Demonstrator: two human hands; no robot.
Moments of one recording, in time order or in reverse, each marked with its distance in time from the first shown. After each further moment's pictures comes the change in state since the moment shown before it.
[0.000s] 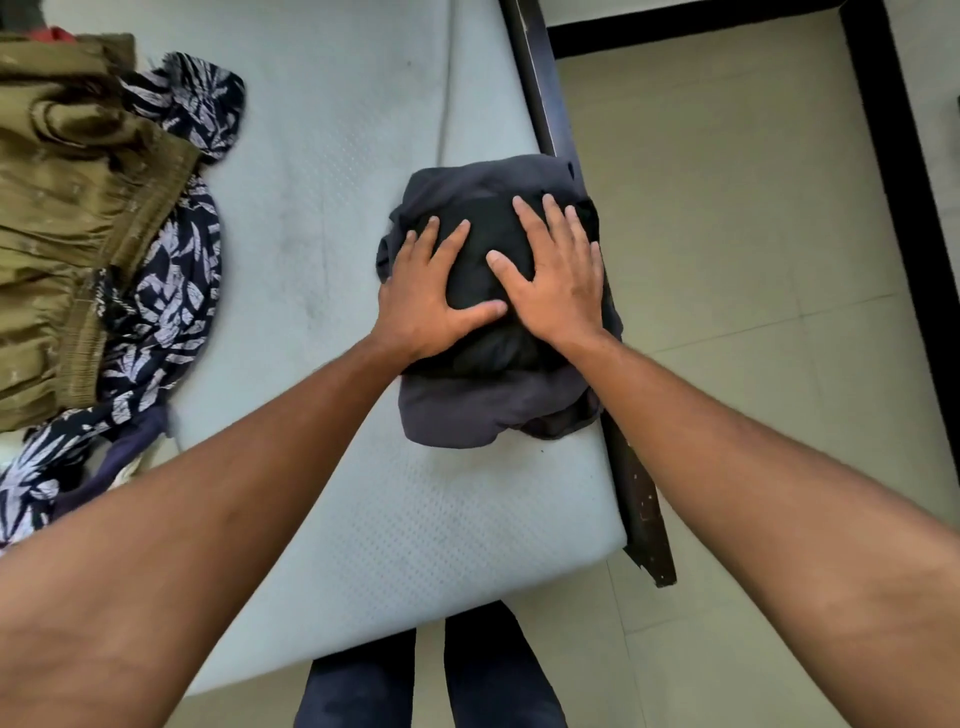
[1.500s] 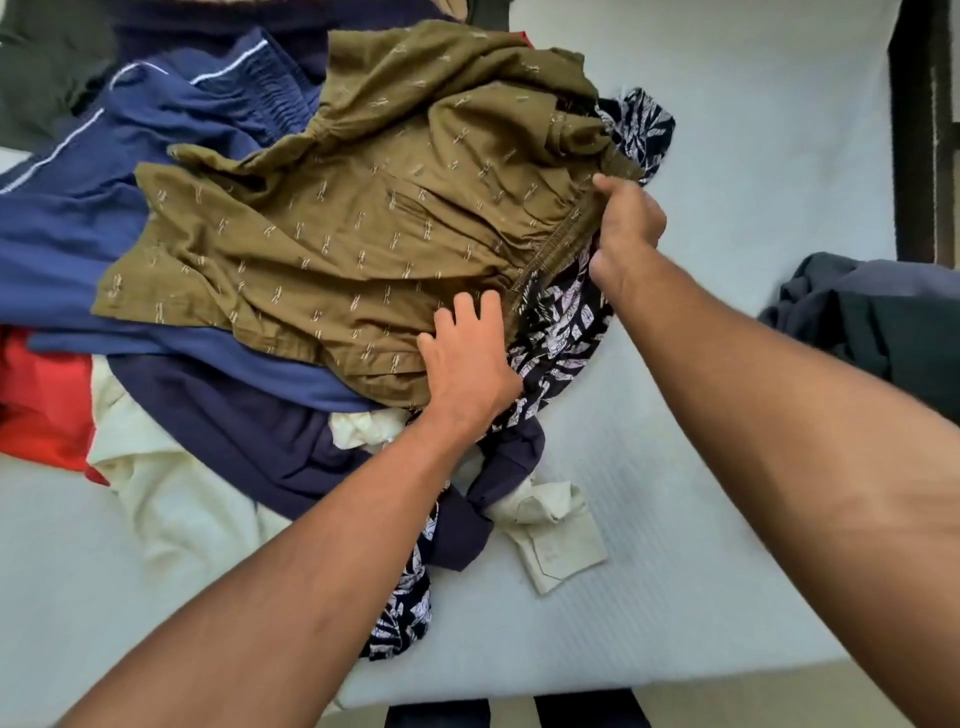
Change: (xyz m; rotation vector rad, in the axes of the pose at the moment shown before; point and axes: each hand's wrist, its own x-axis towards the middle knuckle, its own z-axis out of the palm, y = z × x) left_hand -0.120 -0.300 -0.185 0.234 0.184 -0.342; right_hand 0.082 -0.405 0.175 1.211 0.166 0.702
